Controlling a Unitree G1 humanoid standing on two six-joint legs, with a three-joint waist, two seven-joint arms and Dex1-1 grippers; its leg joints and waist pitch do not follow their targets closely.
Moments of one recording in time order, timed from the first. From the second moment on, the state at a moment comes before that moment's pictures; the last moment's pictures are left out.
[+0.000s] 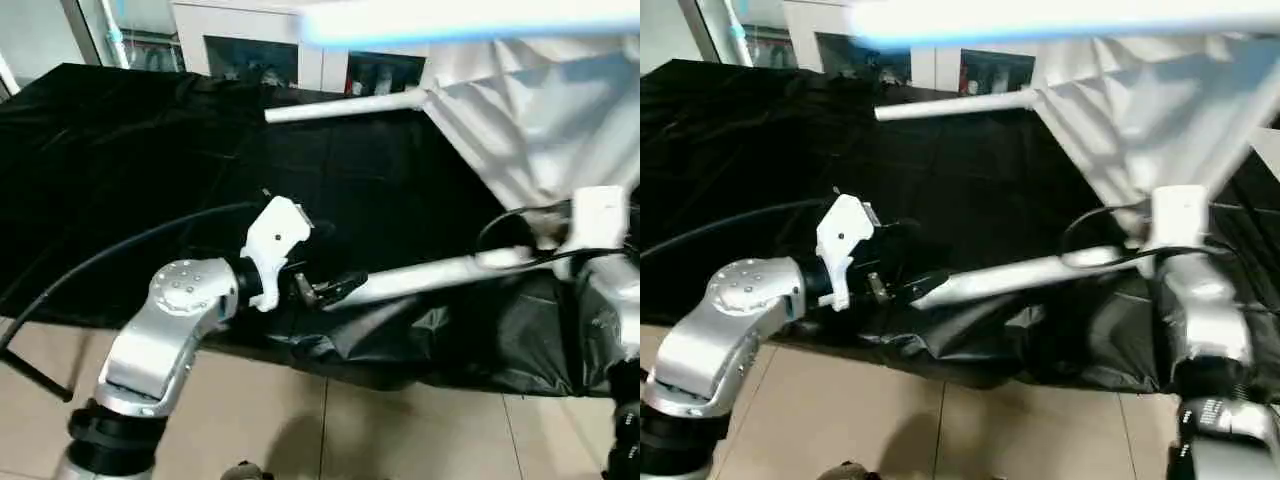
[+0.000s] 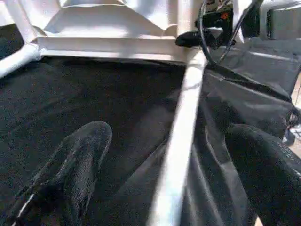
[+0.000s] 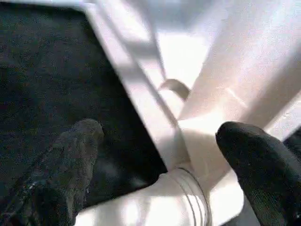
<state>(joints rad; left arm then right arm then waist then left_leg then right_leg) -0.34 0.27 -0.17 -0.30 -0.13 0.60 -0.77 -0.54 -0.53 -0.24 0.68 0.15 0.18 0.14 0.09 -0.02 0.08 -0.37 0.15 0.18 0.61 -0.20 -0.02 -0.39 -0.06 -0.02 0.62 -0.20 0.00</state>
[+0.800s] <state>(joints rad) -0.32 0.28 -0.22 -0.35 -0.14 0.63 -0.71 -0.45 -0.21 -0.35 0.18 0.20 0.77 -0.27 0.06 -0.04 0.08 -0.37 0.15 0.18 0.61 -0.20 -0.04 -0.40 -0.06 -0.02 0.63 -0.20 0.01</state>
